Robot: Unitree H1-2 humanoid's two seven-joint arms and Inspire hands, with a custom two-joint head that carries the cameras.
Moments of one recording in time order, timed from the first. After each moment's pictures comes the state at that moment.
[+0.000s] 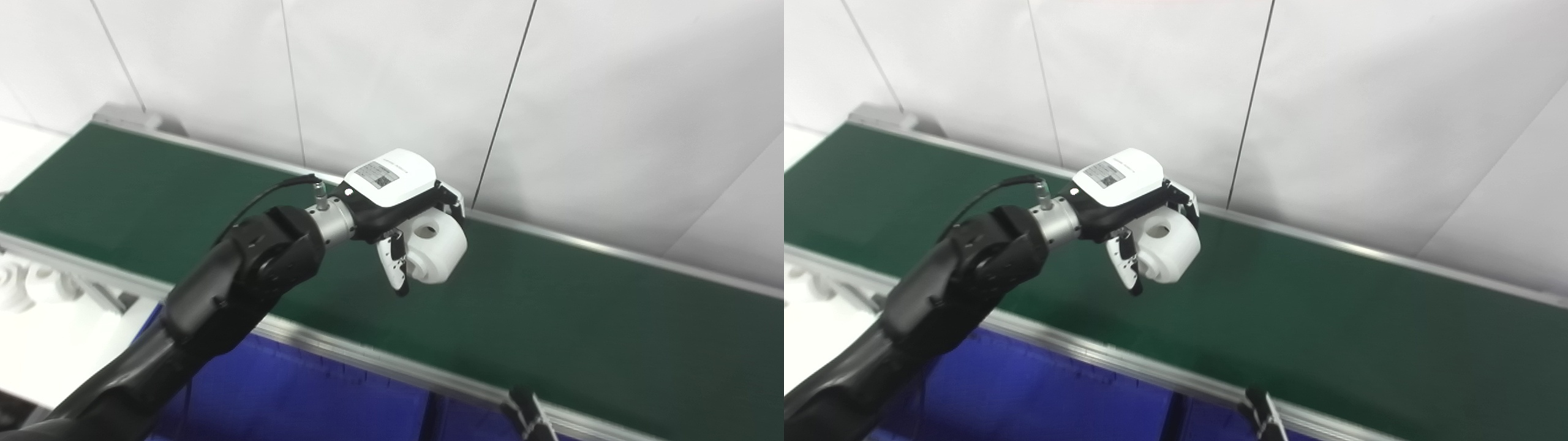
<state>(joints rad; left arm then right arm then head) -0.26 0.42 -0.31 -0.49 0.76 0.06 -0.59 0.56 -0.06 0.29 -0.28 -0.02 -0.14 0.12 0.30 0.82</state>
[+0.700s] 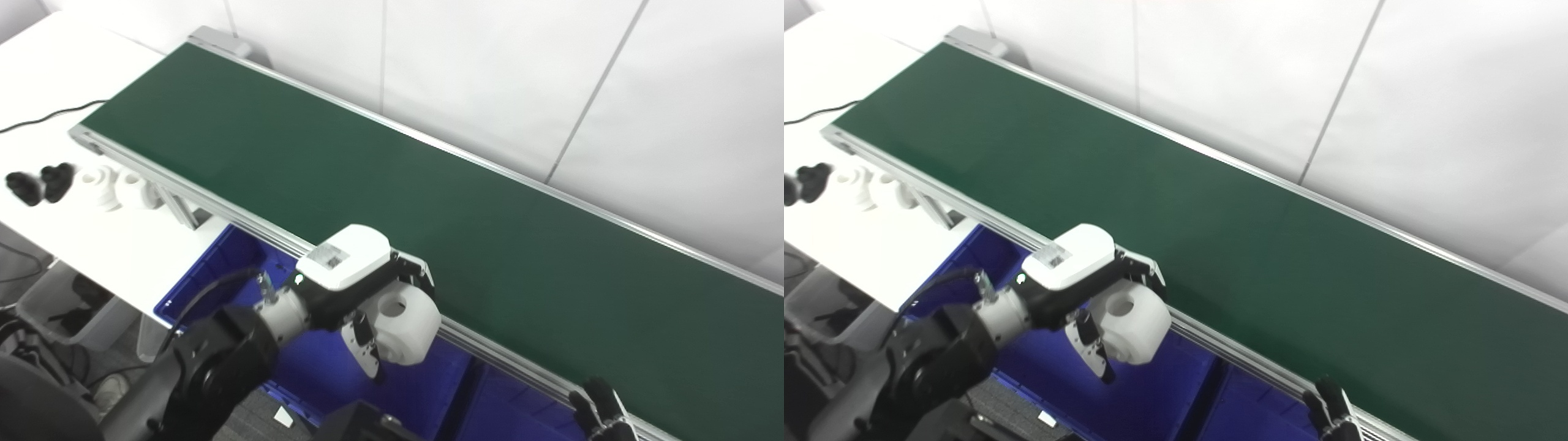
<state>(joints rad) 0.42 0.30 -0.17 -0.67 0.86 0.00 -0.35 0.58 -0.15 0.23 -0.39 0.14 -0.05 0.17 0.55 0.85</state>
